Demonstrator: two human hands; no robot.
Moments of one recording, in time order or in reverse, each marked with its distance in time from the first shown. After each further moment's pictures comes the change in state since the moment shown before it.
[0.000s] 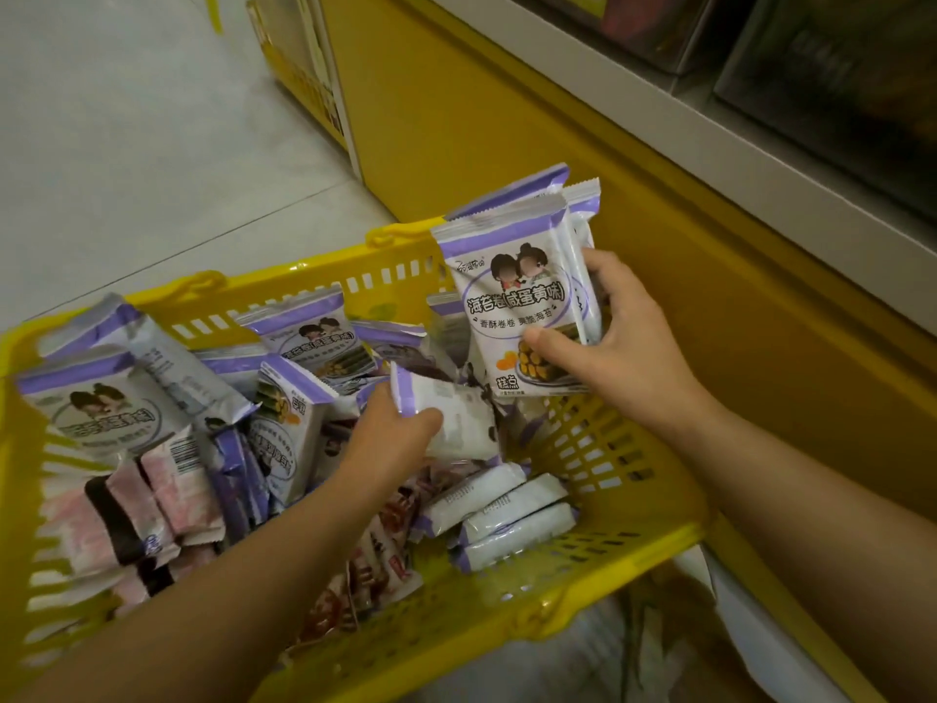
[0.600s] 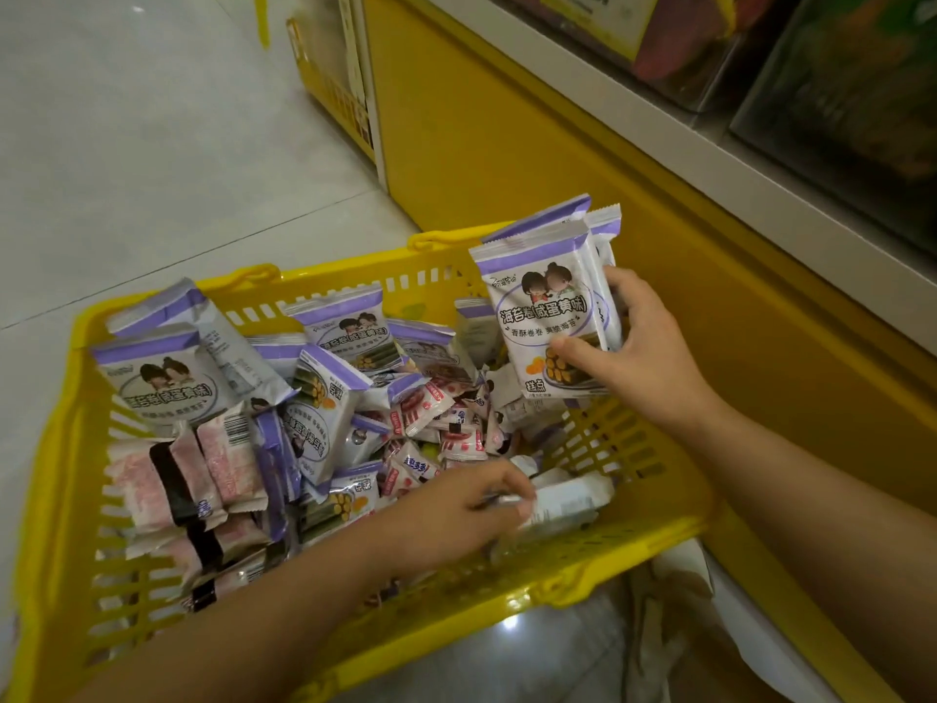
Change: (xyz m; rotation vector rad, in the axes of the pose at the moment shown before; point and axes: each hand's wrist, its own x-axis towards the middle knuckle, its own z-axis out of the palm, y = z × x) left_hand -0.071 -0.007 -0.007 0.385 -0.689 0.334; right_hand -0.008 -0.004 0.000 -0.073 -0.005 0.011
